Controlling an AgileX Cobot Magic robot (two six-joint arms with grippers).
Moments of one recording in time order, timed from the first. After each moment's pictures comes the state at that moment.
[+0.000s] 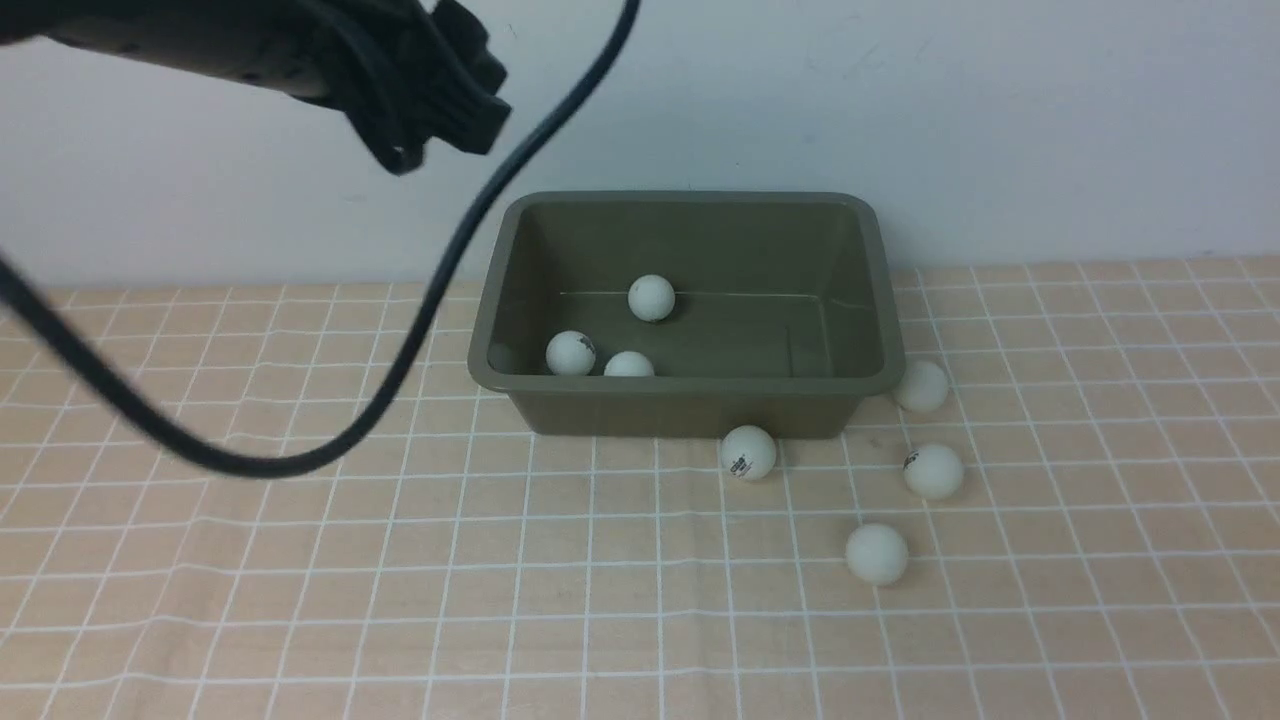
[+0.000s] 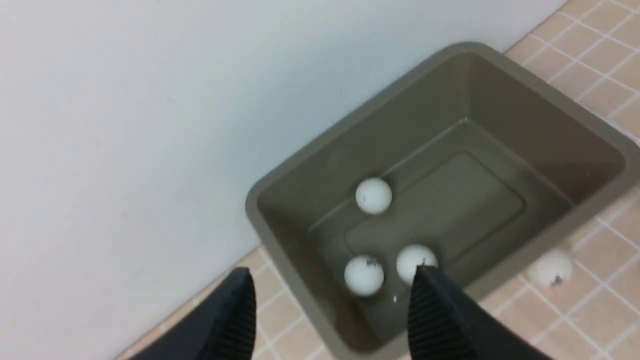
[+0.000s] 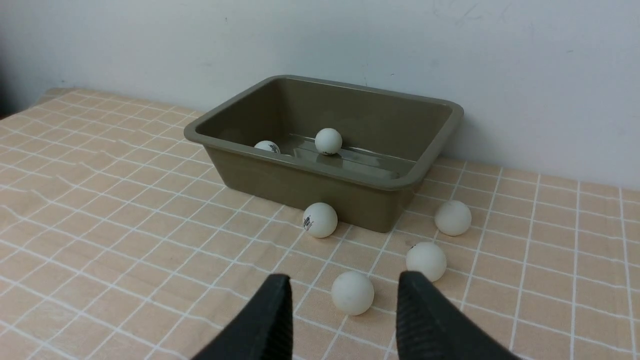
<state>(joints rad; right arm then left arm) 0.06 0.01 -0.38 0.56 0.84 -0.44 -0.44 1.38 -1.48 0.07 0.76 0.26</state>
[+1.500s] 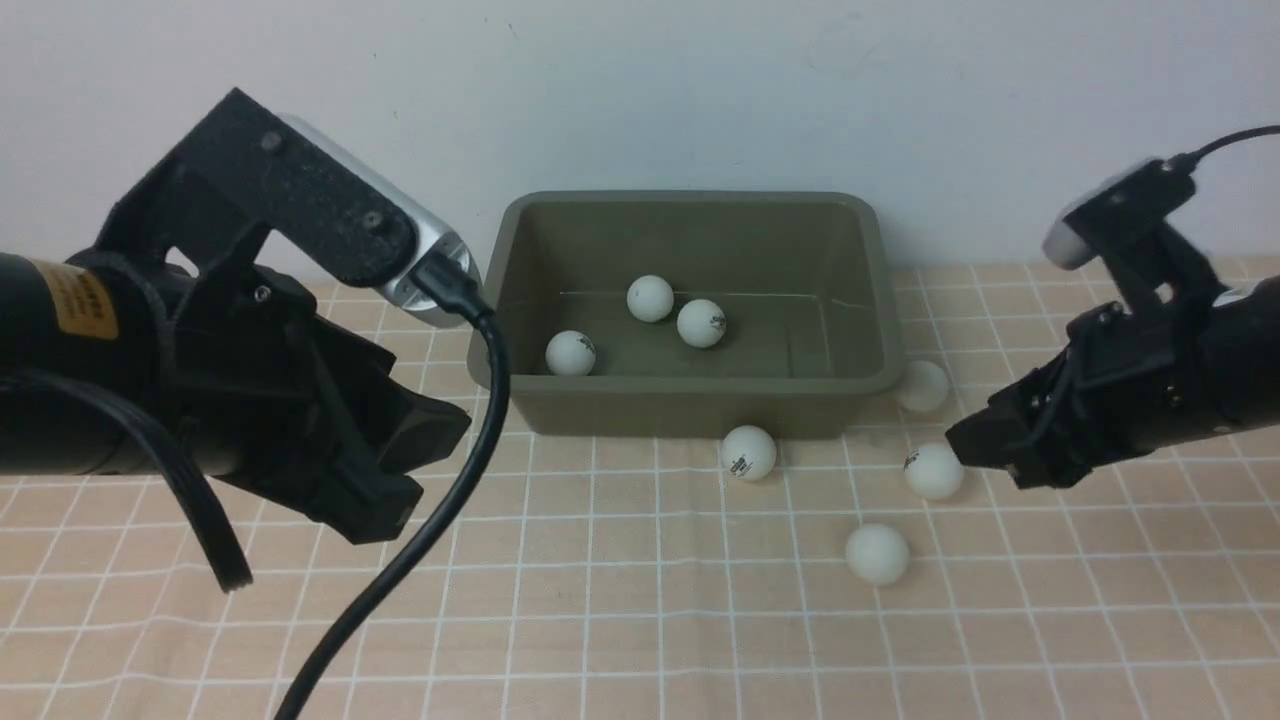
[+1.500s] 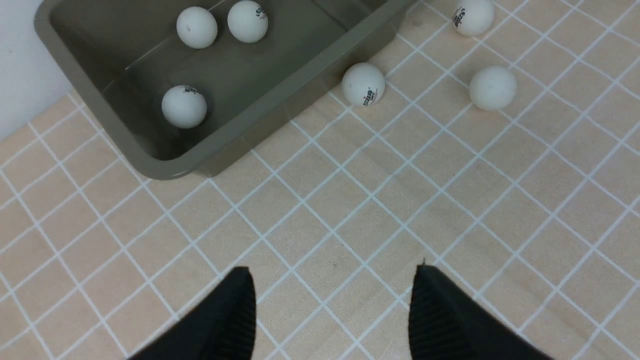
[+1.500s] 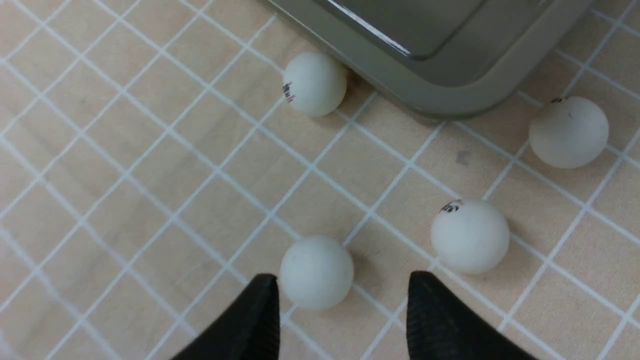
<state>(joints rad) 0.15 1.46 -0.95 0.68 0.74 -0.91 -0.44 1.08 -0.99 -0.25 0.75 0.41</state>
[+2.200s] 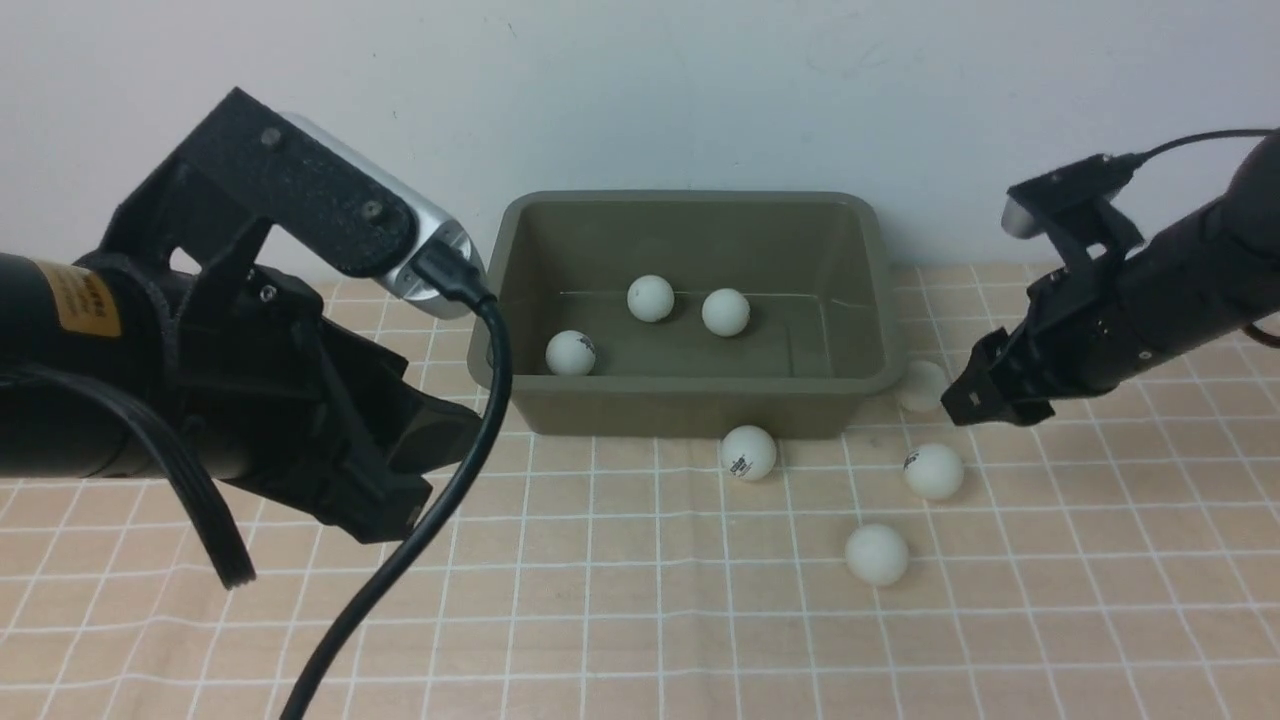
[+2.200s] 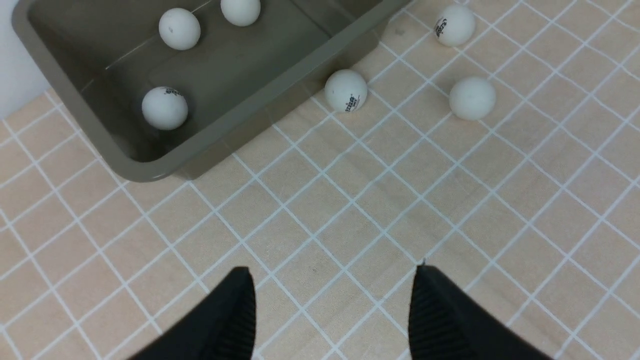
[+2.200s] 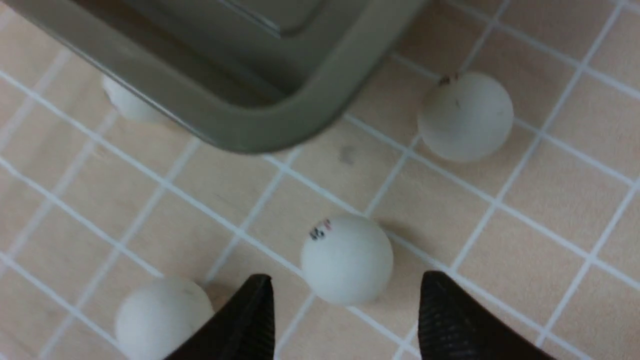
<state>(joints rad) 0.10 1.77 -1.20 0.49 0.79 -0.73 -0.44 1.08 -0.99 -0.29 0.75 0.41</state>
